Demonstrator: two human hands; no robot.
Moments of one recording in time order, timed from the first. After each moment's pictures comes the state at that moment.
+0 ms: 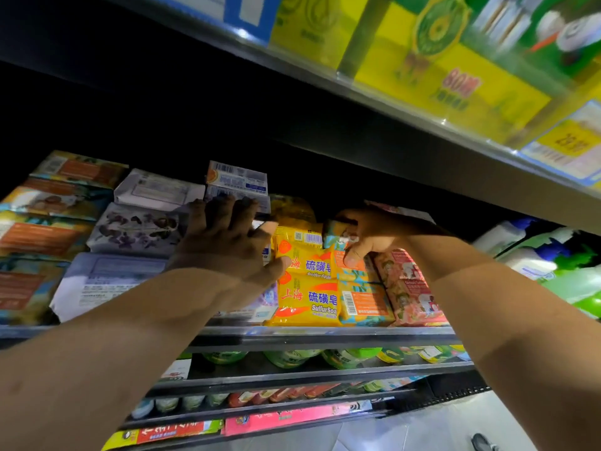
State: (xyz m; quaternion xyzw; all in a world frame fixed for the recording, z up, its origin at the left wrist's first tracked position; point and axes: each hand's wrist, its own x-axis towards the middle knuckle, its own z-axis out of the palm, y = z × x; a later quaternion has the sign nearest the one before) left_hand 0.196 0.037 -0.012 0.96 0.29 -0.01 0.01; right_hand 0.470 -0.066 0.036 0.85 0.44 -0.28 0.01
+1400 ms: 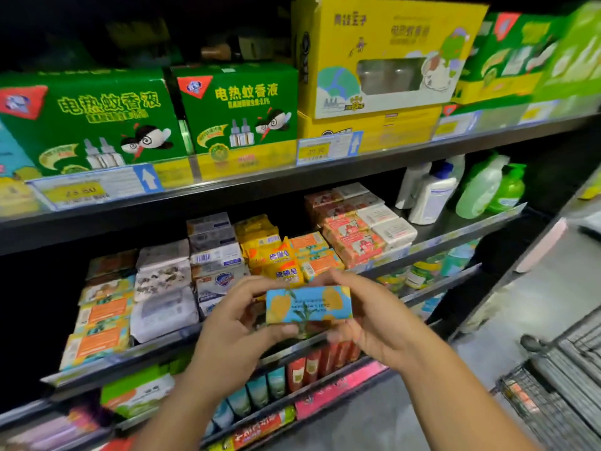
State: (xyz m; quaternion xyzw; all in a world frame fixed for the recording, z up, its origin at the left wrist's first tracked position) left_hand 0.084 -0.098 0.072 0.76 0.06 0.23 0.61; right_hand 0.209 -0.264 0.095 0.53 0.15 -0.44 -0.71
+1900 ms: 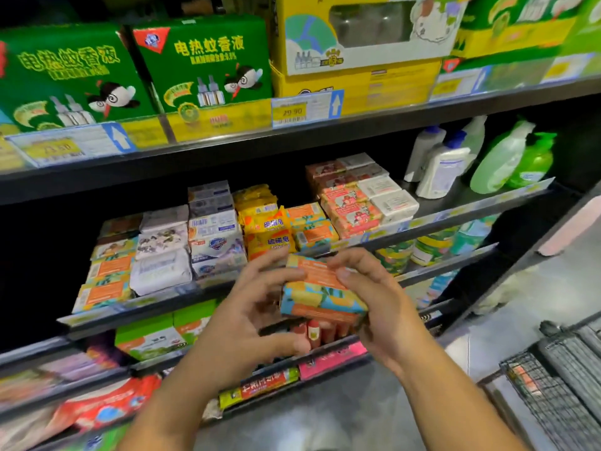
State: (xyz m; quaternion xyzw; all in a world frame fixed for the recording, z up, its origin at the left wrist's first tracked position) left_hand 0.072 -0.160 0.079 0.75 0.05 0.15 0.65; right_hand 0.197 -0.311 0.079 0.48 0.17 -0.34 -0.79
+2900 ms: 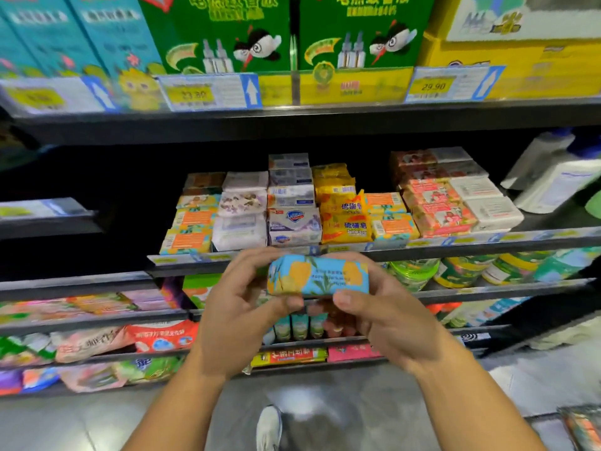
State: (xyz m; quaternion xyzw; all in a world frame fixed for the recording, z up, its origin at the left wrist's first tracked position) left_hand 0.007 -0.108 0.063 0.72 0.19 0.34 0.58; right_hand 0.159 -0.241 0.075 0.48 0.28 -0.52 -0.65
